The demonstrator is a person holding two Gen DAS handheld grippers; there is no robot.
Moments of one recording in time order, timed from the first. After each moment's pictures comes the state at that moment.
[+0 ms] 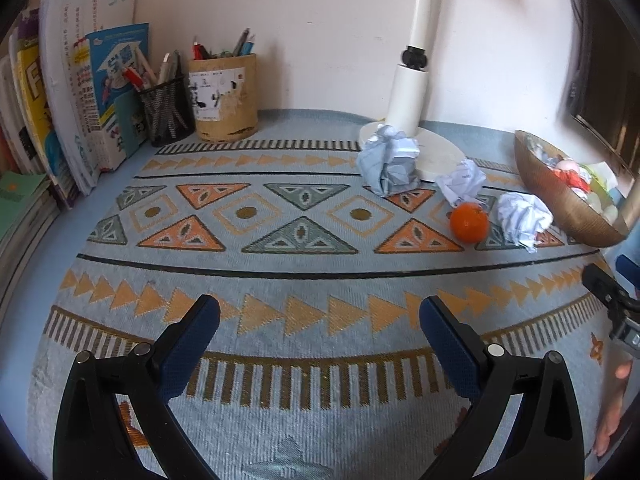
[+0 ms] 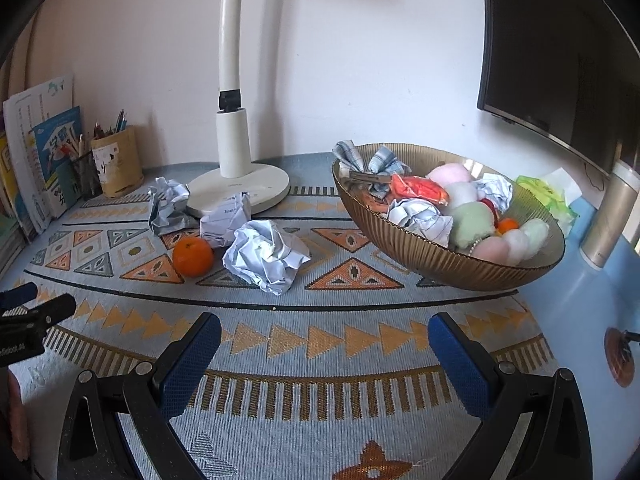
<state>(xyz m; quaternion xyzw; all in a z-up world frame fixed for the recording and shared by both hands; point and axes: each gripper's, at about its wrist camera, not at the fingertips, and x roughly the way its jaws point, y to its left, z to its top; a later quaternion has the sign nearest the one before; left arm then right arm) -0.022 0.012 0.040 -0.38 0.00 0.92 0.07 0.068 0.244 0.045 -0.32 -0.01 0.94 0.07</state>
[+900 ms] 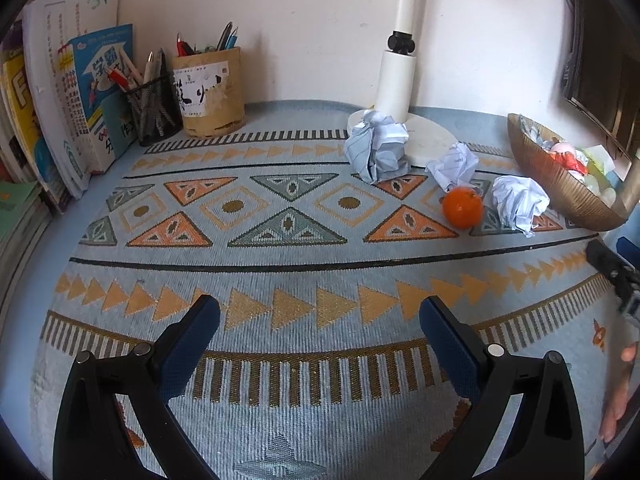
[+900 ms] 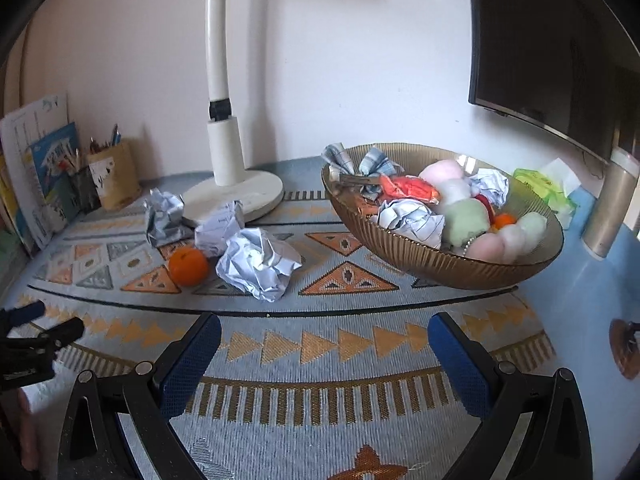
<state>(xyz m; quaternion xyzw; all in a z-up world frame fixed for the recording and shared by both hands) -0.023 0.021 0.036 -0.39 0.02 0.92 0.07 0.067 0.252 0.047 -0.32 0.01 0.94 0.08</state>
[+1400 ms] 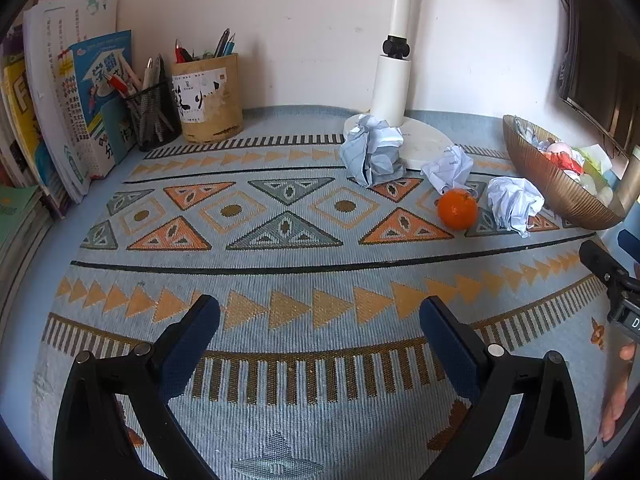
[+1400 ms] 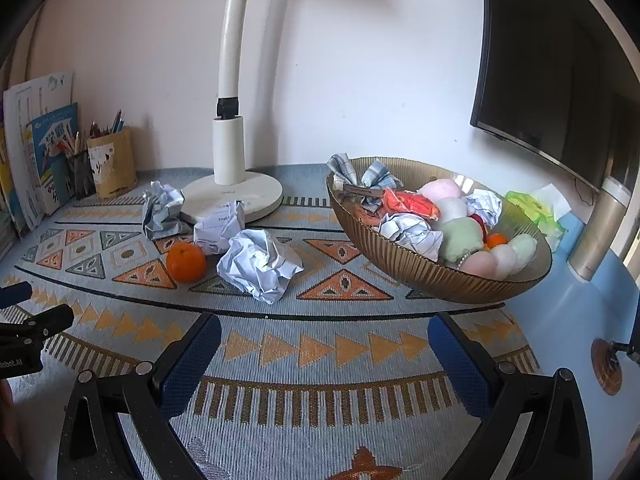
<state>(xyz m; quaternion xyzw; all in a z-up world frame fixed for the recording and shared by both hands) -0.020 0.022 0.037 -0.38 0.02 0.92 0.08 0.071 0.238 0.050 -0.30 -0.03 0.95 0.09</state>
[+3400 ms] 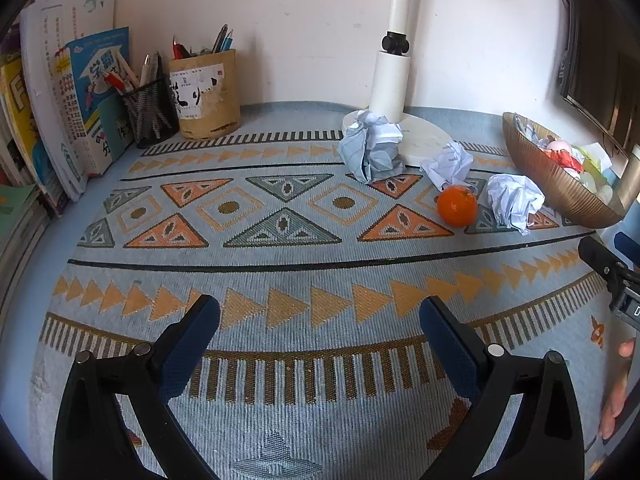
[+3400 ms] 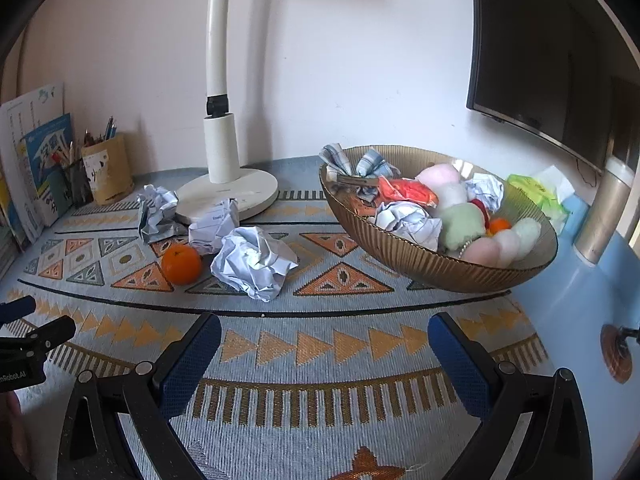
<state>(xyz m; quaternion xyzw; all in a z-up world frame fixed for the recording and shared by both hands) -0.021 0.022 0.037 -0.39 0.02 0.92 0.08 0.066 0.248 0.048 -0.32 0.00 0.94 0.09</state>
